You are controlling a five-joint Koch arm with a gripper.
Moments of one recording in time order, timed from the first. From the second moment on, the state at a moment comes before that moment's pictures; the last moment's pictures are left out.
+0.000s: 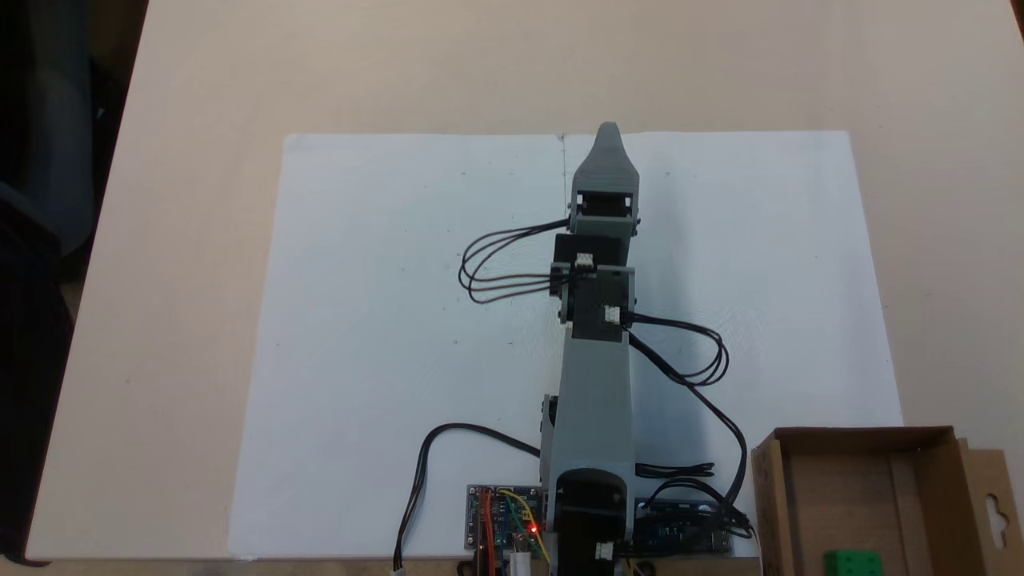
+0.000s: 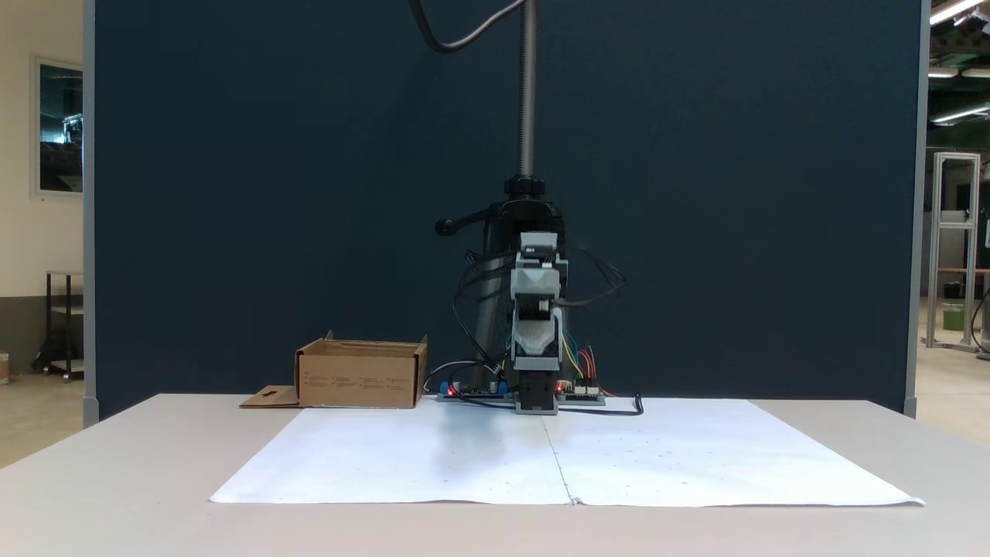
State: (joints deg) arm 4.0 129.2 141.8 -17.6 -0.4
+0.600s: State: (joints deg) arm 1.7 129.2 168.8 -50.3 -2.0
